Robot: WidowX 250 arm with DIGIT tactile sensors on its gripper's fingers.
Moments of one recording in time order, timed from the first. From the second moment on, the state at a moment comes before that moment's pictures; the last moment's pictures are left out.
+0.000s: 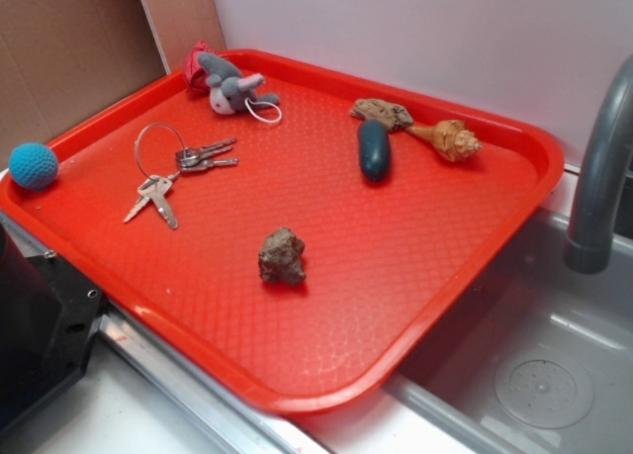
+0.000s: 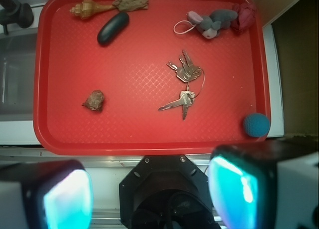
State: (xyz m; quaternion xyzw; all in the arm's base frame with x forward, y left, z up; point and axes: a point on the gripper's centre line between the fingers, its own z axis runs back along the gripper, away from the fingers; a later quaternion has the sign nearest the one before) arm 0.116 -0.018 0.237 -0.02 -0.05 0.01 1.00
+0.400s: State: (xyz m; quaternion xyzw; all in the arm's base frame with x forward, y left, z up) arm 0.114 -0.017 0.232 -0.02 -0.04 0.01 1.00
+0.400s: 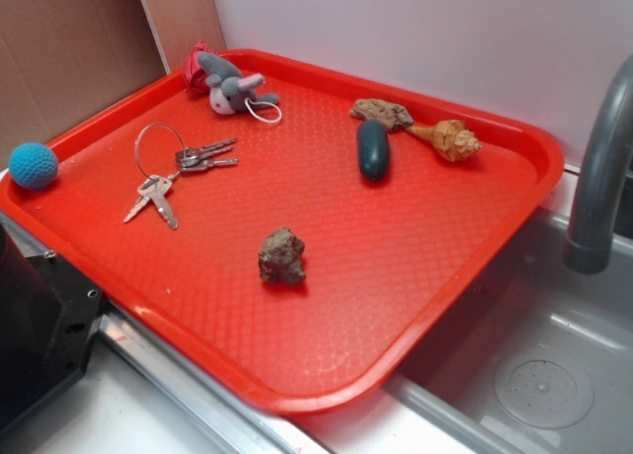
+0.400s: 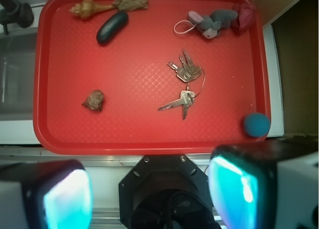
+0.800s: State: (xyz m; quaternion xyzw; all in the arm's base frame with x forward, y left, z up) arm 0.126 -0.042 0.152 -0.03 -0.01 0.06 1.00
